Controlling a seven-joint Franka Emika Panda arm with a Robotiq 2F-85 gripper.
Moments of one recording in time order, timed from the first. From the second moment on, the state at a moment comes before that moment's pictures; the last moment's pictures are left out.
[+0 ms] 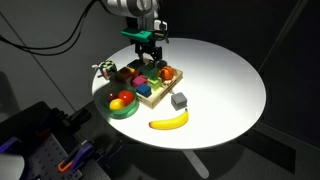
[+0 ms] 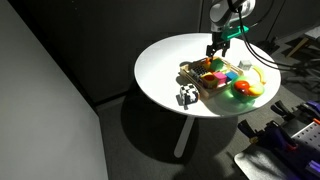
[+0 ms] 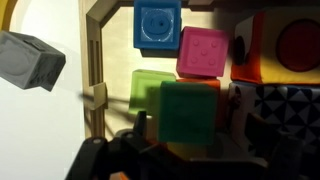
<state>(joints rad) 0.01 0.64 -0.01 -1.74 -0.04 2.21 0.01</state>
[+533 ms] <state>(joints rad) 0.01 0.70 -0.02 -1.70 -0.04 2.21 0.01</state>
